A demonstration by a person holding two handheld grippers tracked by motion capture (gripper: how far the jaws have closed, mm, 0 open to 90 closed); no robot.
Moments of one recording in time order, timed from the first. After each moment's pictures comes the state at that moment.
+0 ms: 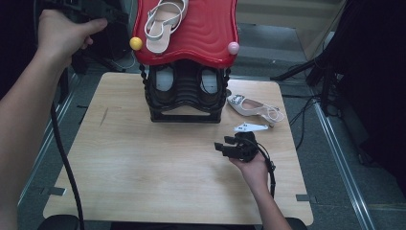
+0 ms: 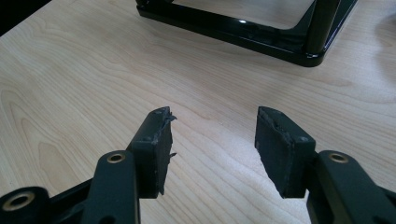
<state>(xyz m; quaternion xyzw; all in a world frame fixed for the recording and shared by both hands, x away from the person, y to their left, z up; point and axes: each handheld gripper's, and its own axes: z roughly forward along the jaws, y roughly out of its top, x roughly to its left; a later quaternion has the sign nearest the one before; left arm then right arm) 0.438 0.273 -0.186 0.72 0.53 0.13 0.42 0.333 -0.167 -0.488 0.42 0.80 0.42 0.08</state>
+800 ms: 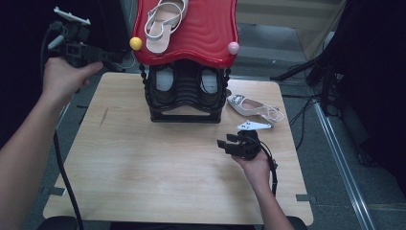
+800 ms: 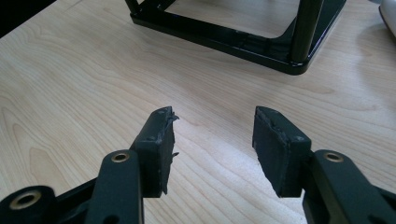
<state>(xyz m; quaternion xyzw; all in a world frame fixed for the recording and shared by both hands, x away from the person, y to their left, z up) 0.420 0.300 -0.289 0.73 0.55 0.11 0.40 0.338 -0.174 -0.486 0.42 0.80 0.43 0.09</state>
